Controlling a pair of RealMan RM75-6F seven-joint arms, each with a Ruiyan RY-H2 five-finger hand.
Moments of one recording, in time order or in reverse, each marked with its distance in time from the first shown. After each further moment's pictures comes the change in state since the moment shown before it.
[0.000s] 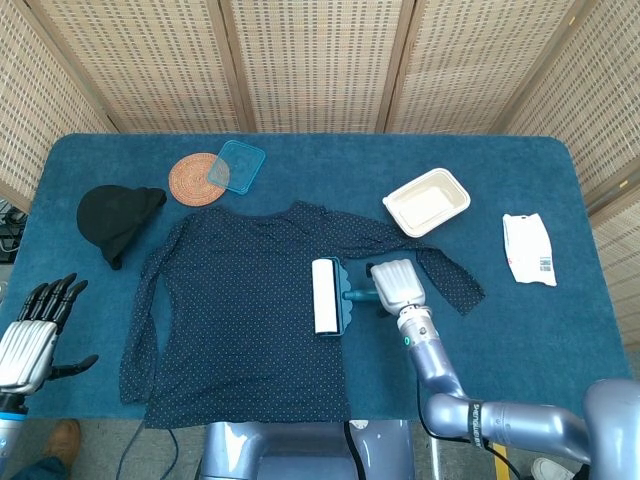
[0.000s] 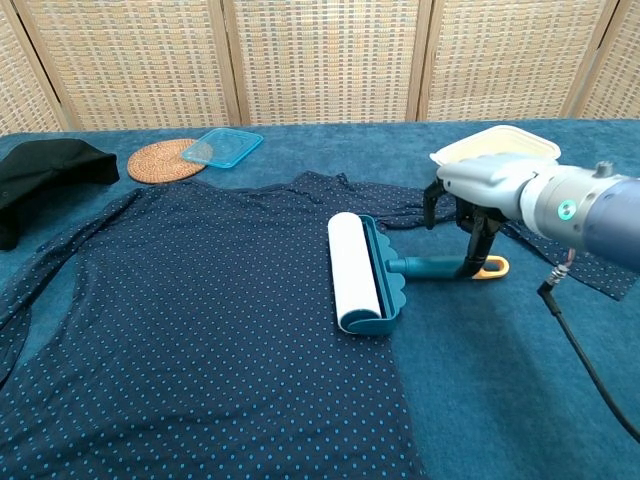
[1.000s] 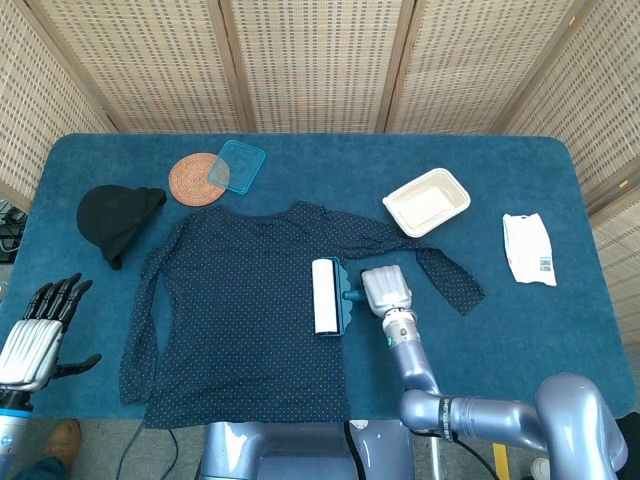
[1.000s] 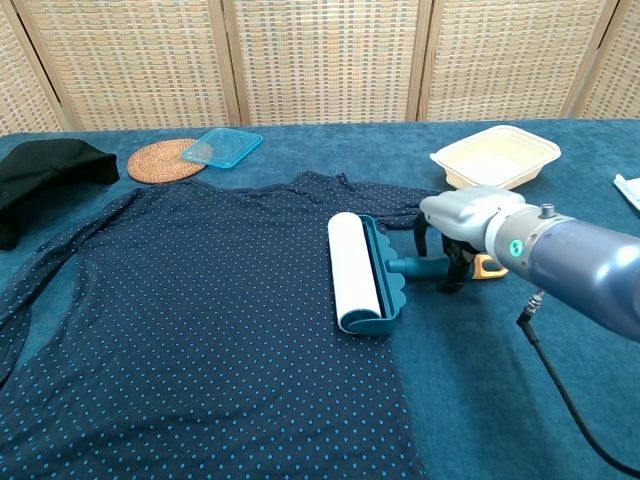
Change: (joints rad) left arm -0.012 -0.013 -0.003 0.001 -0.025 -0.015 0.025; right arm 0.066 -0.141 -0.019 0.158 0.089 0.007 -0.047
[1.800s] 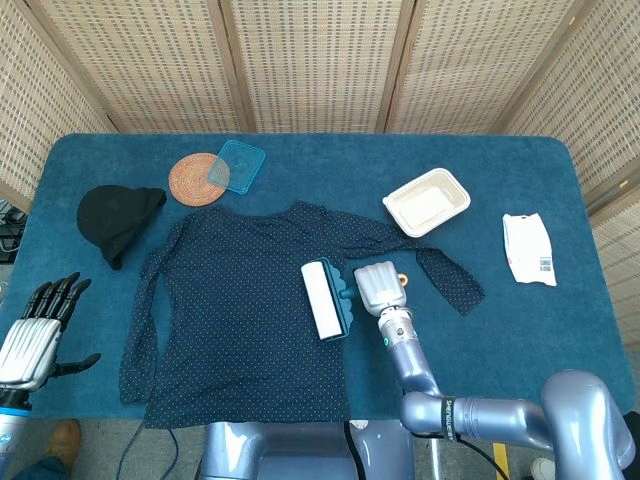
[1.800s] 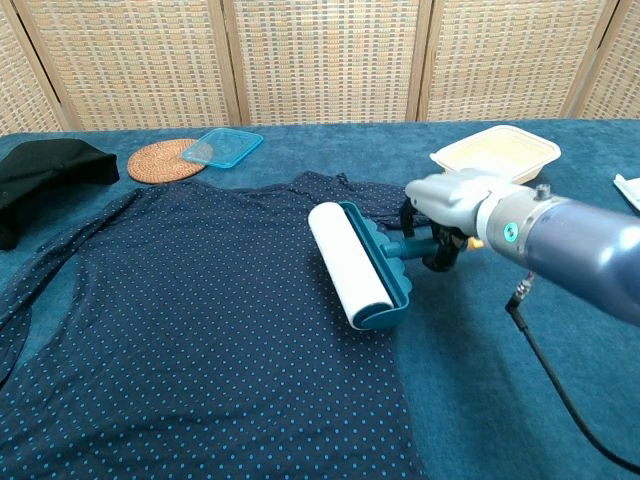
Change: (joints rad) left arm -0.004 0.006 0.001 0.002 -0.005 -0.004 -0.024; right arm 0.015 0.068 0.010 -0.108 -0.052 0.020 -0.012
